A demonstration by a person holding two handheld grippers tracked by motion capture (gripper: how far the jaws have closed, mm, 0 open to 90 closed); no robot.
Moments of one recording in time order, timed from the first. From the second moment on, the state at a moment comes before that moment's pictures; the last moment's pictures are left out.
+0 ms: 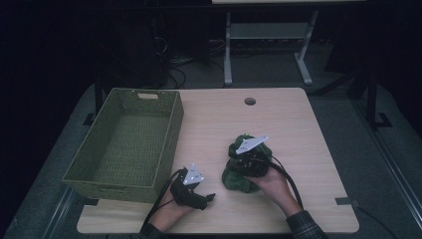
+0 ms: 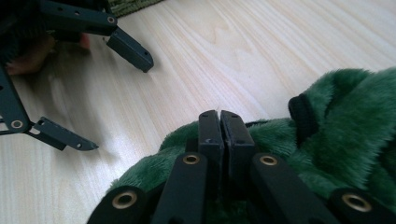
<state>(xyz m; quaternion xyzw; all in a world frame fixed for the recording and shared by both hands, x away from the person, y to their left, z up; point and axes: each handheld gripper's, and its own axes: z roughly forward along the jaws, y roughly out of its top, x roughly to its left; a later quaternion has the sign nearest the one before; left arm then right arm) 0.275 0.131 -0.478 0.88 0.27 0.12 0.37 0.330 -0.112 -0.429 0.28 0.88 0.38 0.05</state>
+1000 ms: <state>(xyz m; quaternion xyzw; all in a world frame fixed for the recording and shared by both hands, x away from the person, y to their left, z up) 0.275 0.131 -0.478 0.88 0.28 0.12 0.37 0.277 -0.242 -0.422 0.35 0.82 0.44 0.11</state>
